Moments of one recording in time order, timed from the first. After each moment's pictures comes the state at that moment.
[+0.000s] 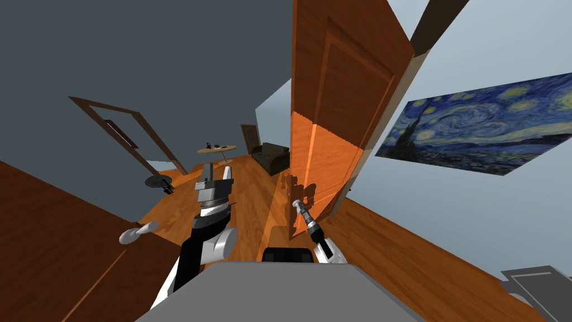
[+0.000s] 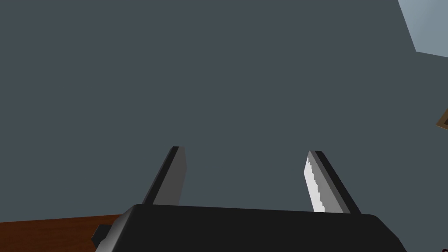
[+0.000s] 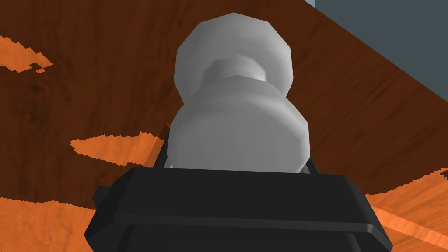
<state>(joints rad) -0.02 -0.08 0.18 -0.79 0.26 -0.83 0.19</state>
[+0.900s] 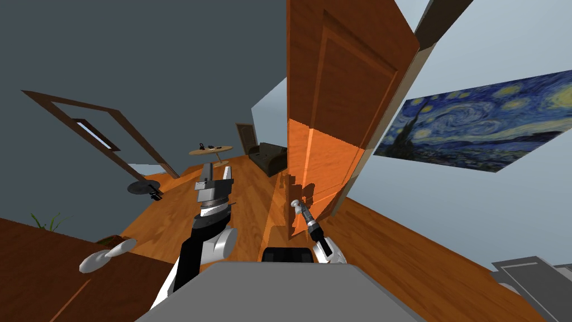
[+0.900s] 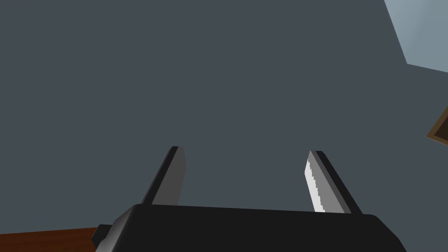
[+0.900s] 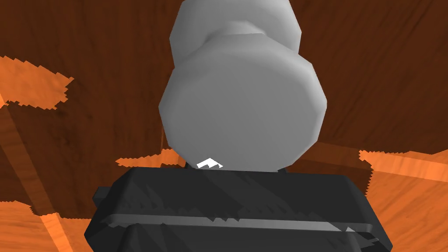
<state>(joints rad) -0.05 -0.09 0.21 -0.77 0.17 -0.82 -0.03</state>
